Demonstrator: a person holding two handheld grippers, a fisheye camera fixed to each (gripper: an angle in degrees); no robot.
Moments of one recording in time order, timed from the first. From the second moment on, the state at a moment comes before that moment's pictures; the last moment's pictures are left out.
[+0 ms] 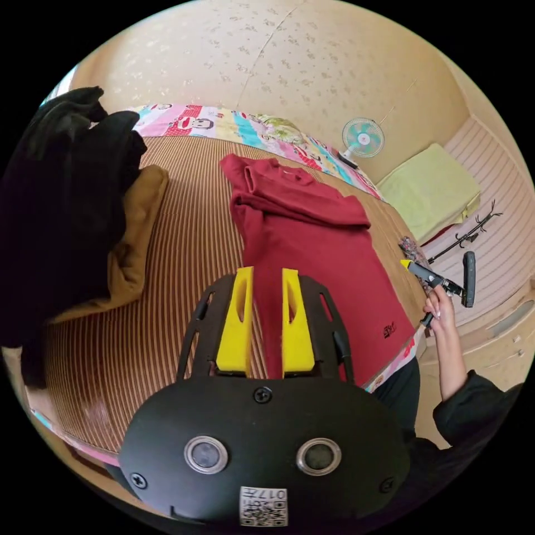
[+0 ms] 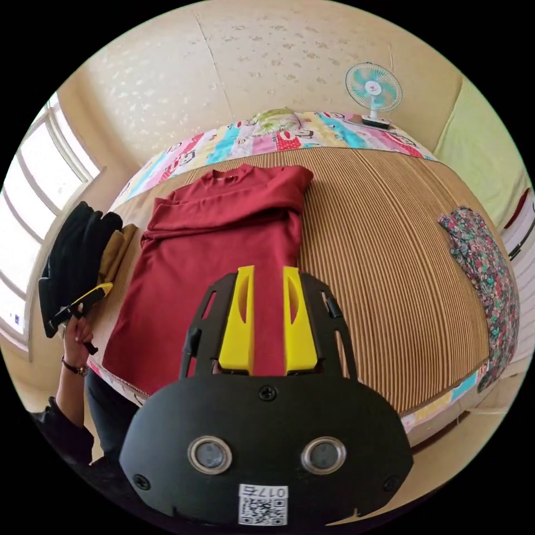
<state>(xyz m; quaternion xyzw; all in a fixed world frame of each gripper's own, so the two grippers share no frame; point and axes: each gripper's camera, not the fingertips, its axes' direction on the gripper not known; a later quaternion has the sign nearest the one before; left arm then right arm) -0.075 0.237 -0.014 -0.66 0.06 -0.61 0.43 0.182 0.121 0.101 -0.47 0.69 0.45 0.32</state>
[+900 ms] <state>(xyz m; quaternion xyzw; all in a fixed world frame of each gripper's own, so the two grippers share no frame) -0.268 -0.004 -0.210 -0.30 0.05 -0.83 0.47 -0.092 -0.129 0.169 -0.20 0.65 0.38 0.62</state>
